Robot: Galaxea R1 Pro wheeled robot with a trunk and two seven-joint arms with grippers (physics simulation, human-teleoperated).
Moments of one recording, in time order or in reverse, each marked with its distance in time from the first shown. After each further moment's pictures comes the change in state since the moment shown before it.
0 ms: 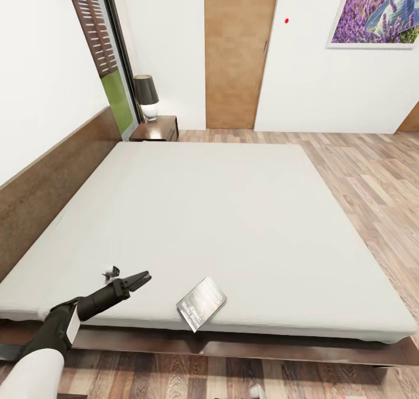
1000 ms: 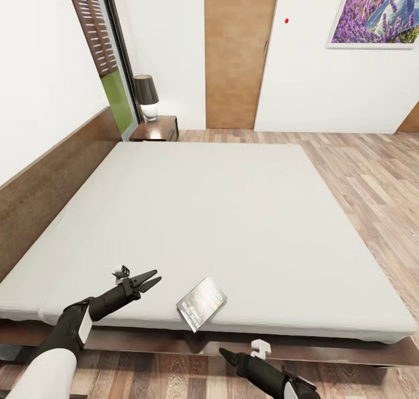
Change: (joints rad) left arm 0.000 -0.059 0.003 0.001 0.002 0.046 0.000; right arm -0.096 0.013 0.006 -0.066 -0.011 -0.272 -0.130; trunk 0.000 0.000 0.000
